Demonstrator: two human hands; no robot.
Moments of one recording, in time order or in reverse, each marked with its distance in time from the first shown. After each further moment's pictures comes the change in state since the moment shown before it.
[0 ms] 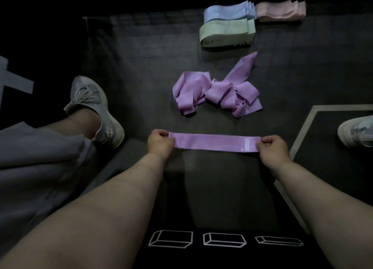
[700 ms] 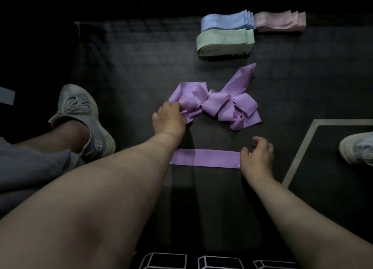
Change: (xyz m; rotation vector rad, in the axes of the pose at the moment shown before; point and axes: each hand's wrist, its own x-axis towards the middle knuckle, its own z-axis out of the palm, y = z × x) left_hand 0.033 0.098 0.032 0.713 0.148 0.590; right_hand -0.005 -0.029 0.037 -0.154 0.143 -0.158
